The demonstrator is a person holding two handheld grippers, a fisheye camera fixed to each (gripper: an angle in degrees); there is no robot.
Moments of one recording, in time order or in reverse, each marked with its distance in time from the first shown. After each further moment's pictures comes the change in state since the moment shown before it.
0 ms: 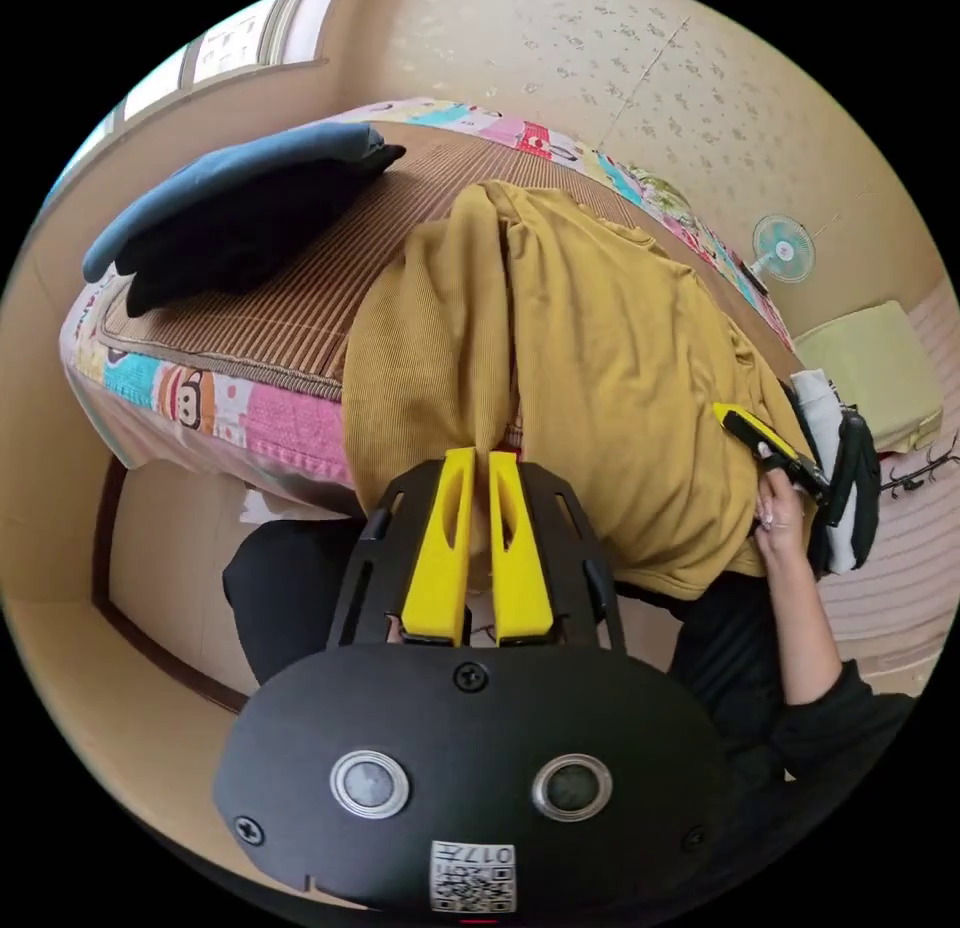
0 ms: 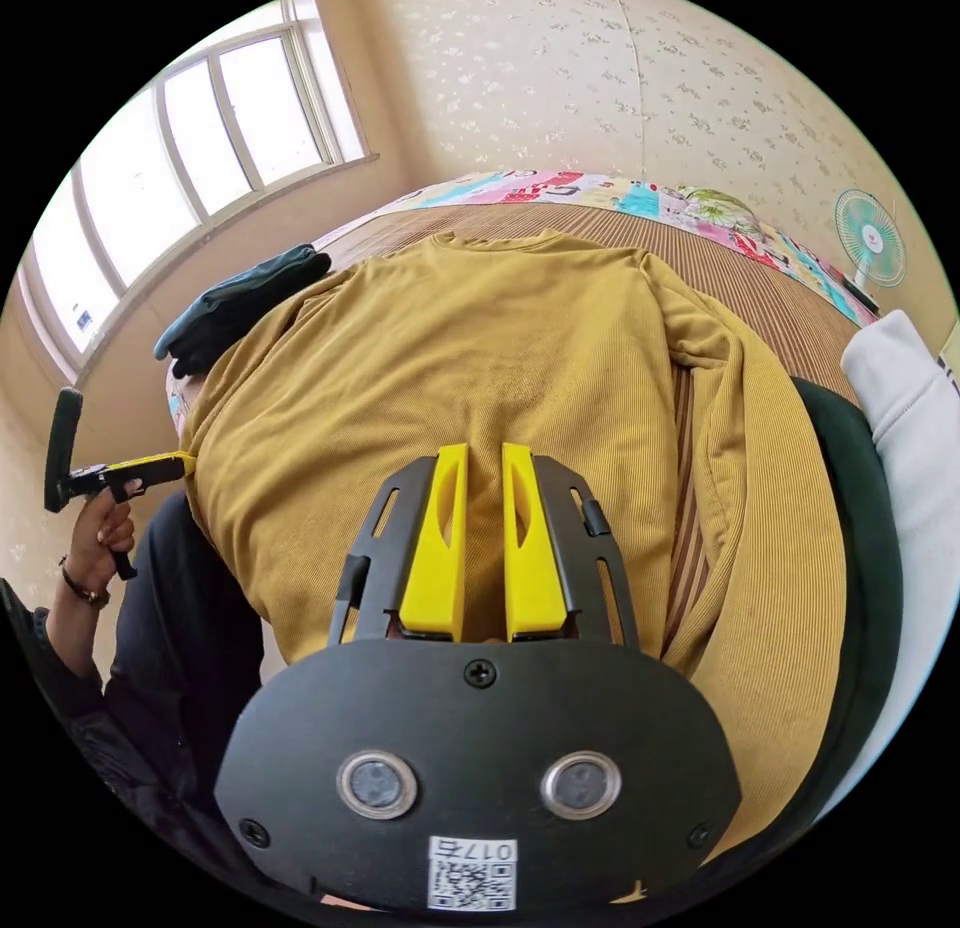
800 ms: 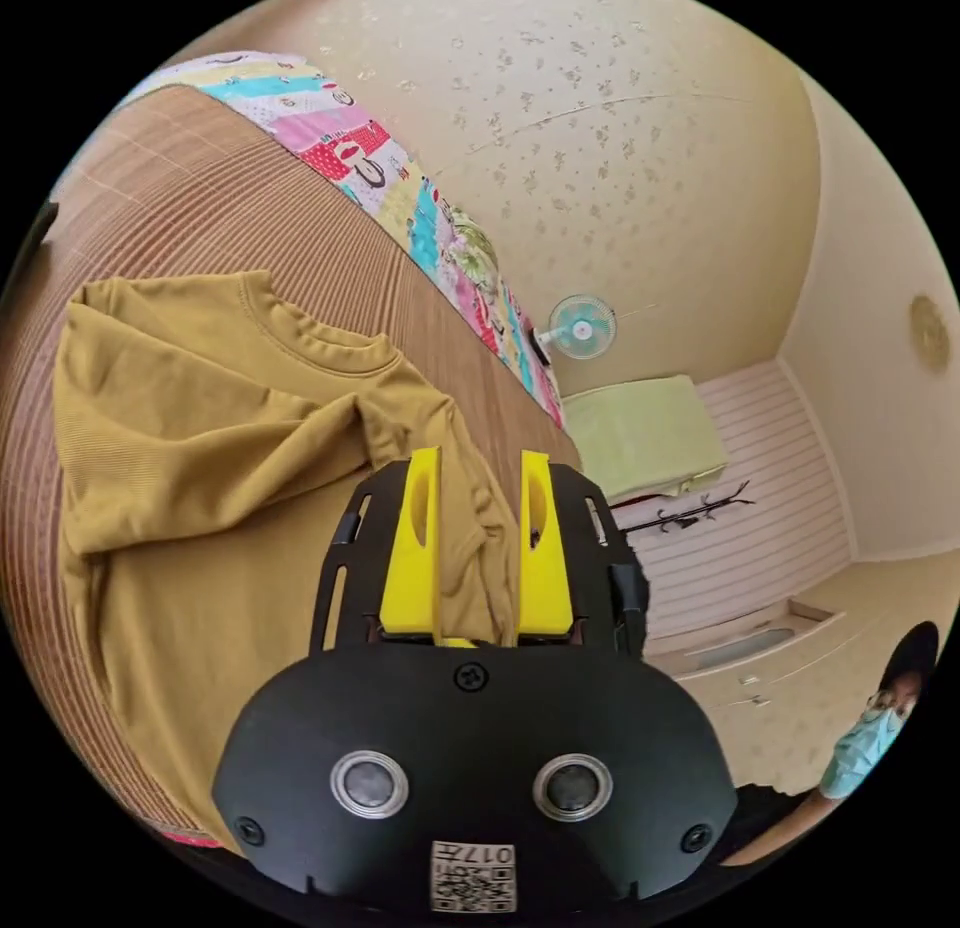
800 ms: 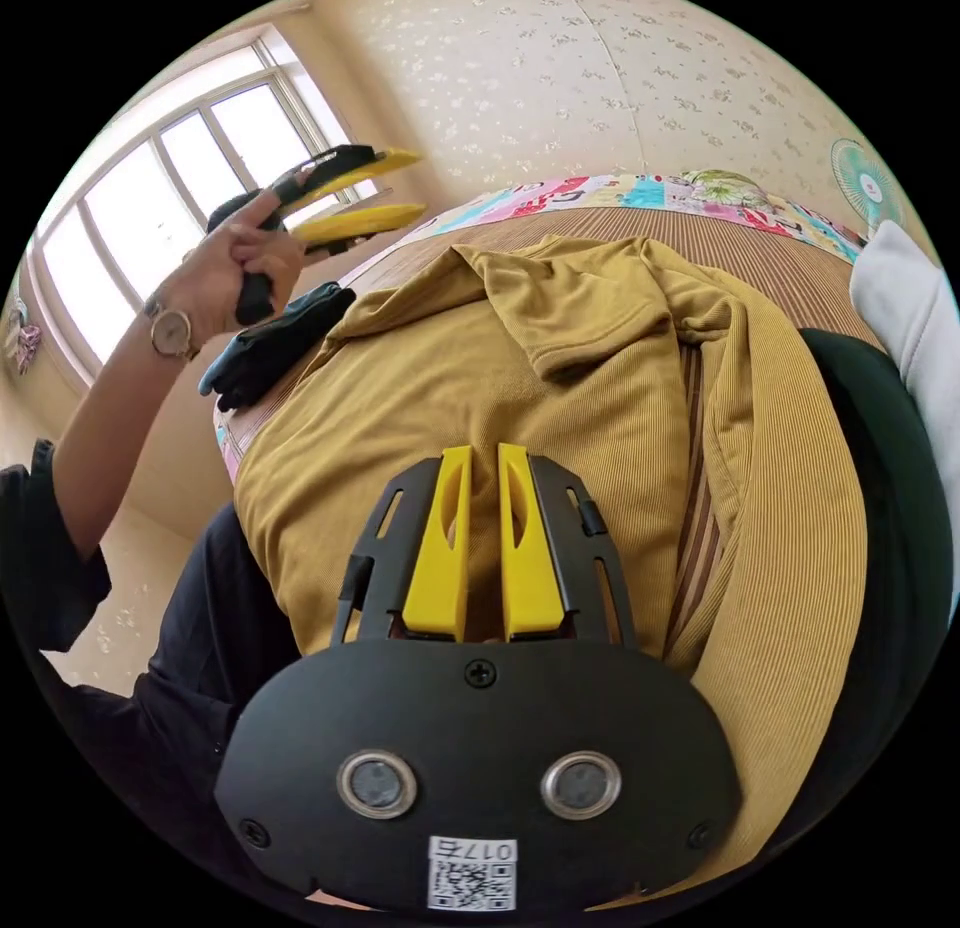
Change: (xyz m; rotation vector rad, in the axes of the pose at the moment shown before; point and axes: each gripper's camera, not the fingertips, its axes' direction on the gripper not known) left arm 0.127 -0.163 0.094 0.124 0.315 0.078; right arm 0.025 0.024 -0.005 0.060 -0.185 0.073
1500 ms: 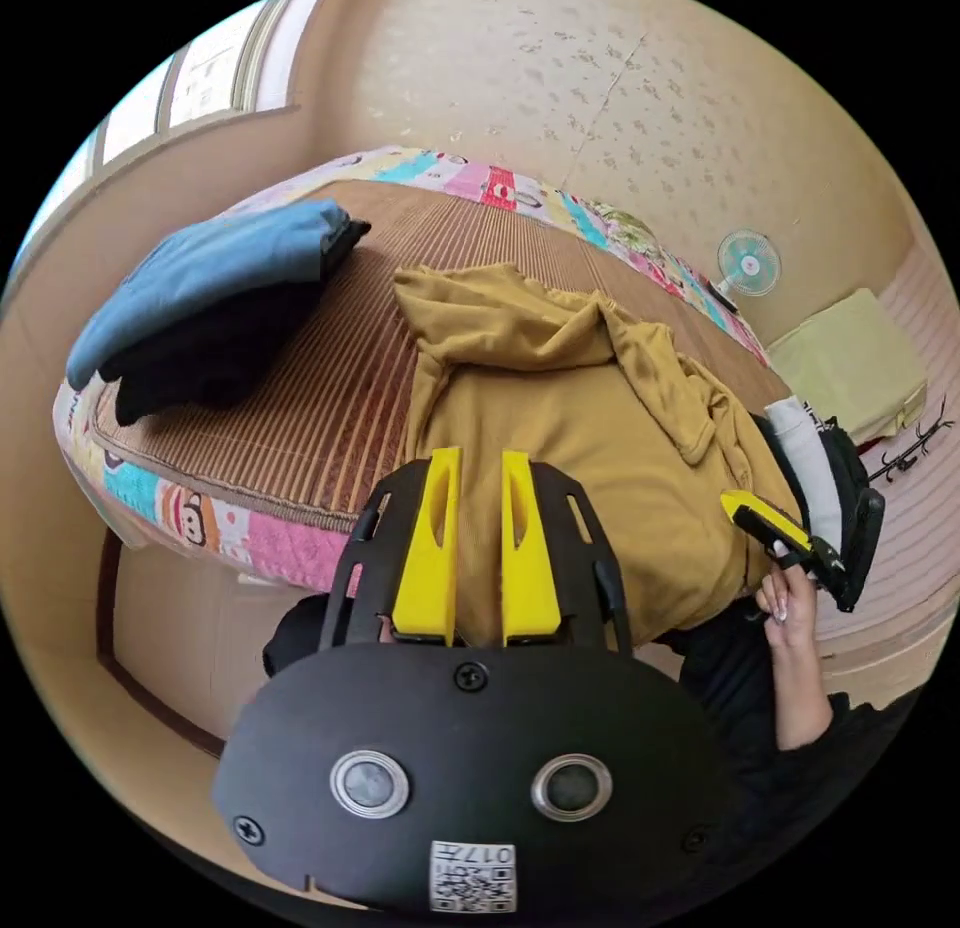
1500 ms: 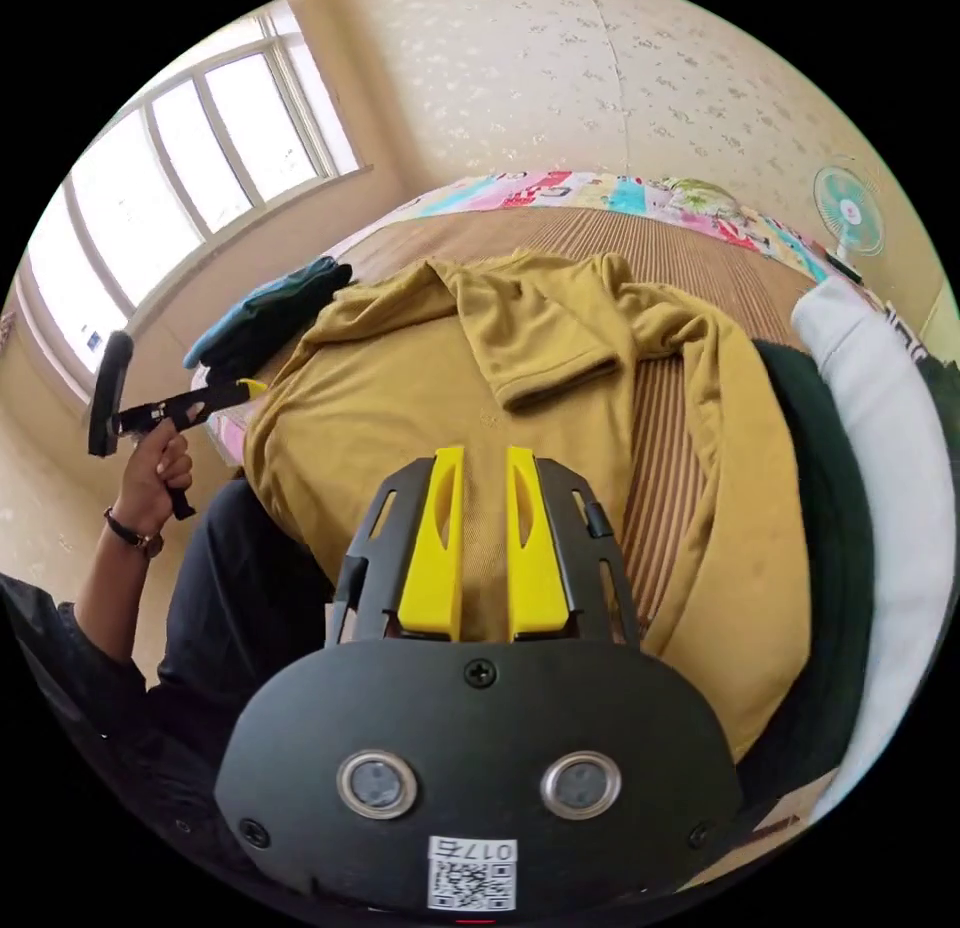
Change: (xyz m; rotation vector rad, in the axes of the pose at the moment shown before) left arm 0.032 0.195 -0.129 0.122 -0.551 0.162; right arm -0.098 0.000 -0.063 0.045 0.176 0.023
